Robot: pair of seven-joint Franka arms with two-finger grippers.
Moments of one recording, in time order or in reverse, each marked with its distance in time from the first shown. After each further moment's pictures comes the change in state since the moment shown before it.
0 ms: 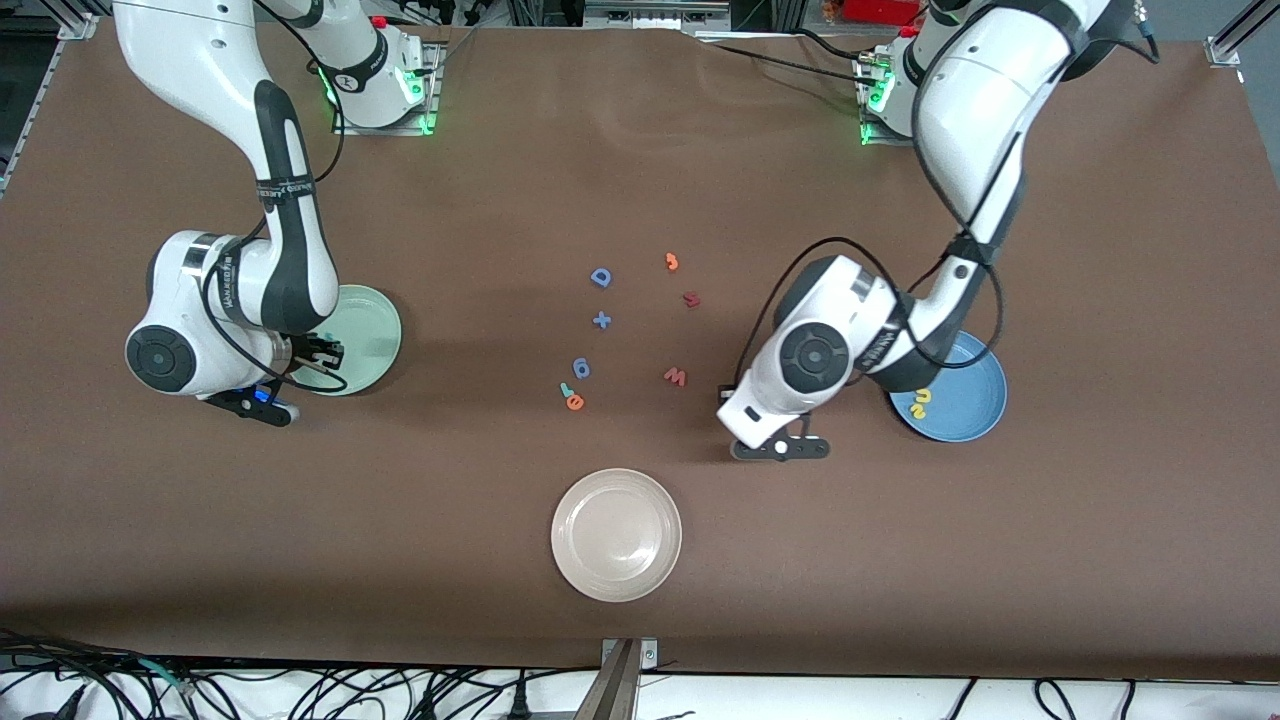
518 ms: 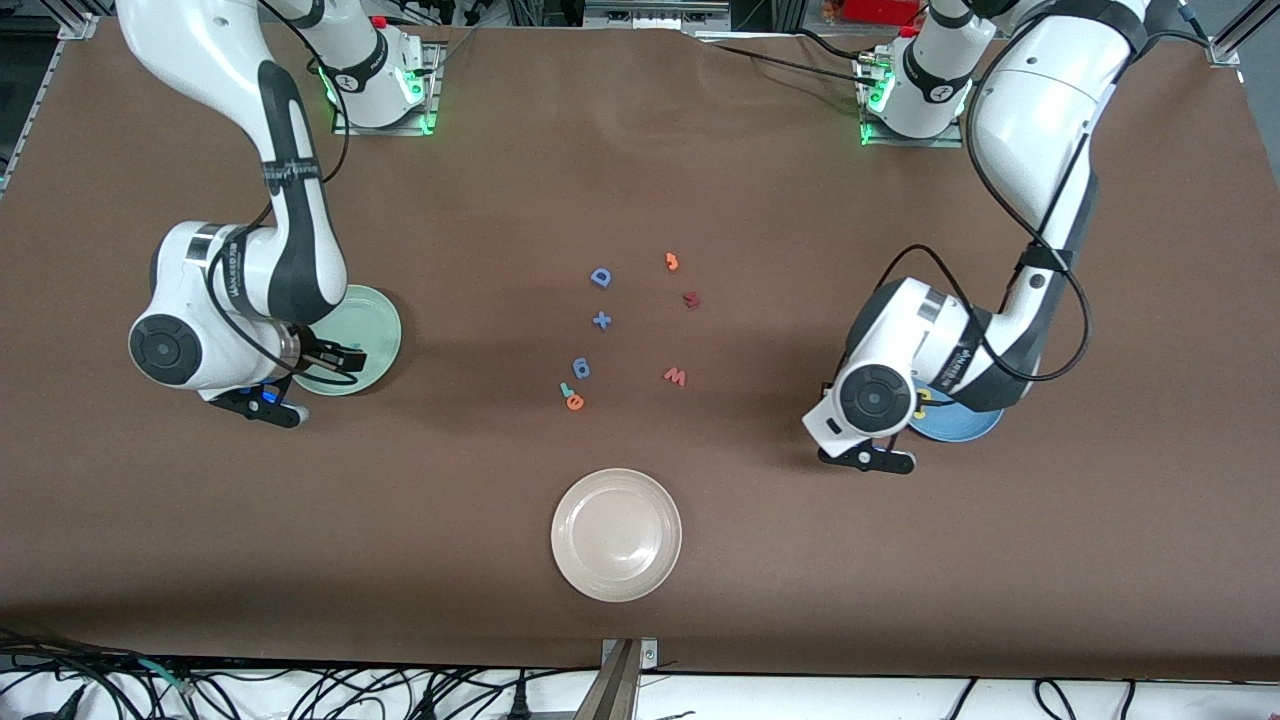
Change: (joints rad) left arm 0.113 -0.017 0.019 -0.049 0.215 -0.201 0.190; right arm 0.052 -0.044 0.004 0.045 0.001 -0.004 0.036
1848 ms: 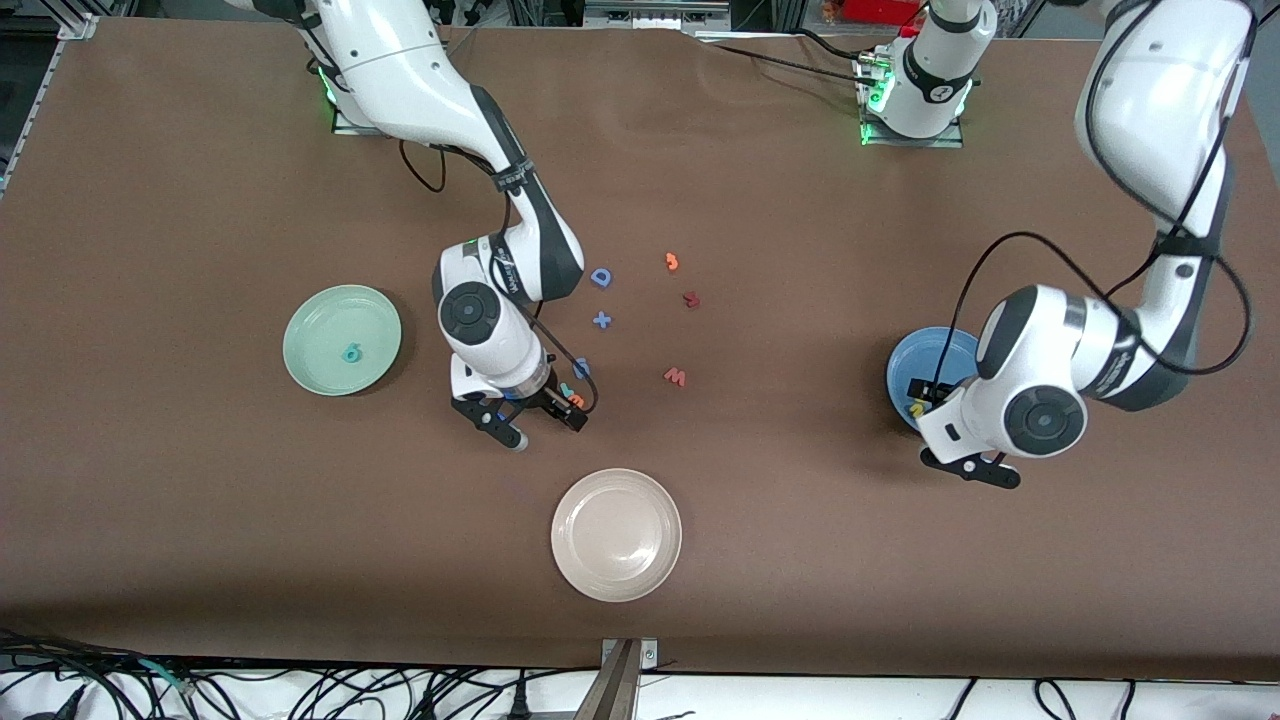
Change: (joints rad) left arm 0.238 -0.132 -0.087 -0.073 -0.020 -0.011 0.282; right arm 0.167 0.307 0.274 0.210 0.155 0.571 0.648
